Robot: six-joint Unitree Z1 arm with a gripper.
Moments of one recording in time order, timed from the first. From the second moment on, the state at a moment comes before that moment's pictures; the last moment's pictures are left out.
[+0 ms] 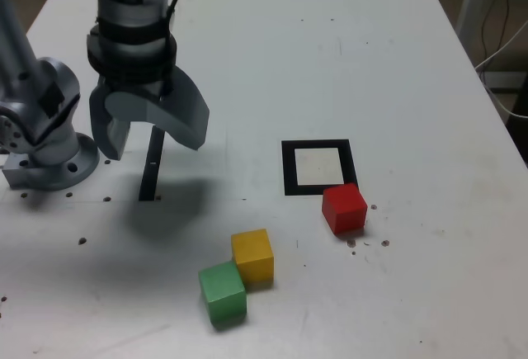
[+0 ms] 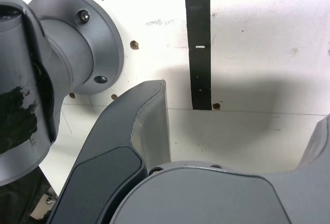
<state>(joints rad) -0.28 1.53 -0.90 1.17 0.00 -0.23</state>
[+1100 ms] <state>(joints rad) -0.29 1.68 -1.06 1.21 0.02 -0.20</state>
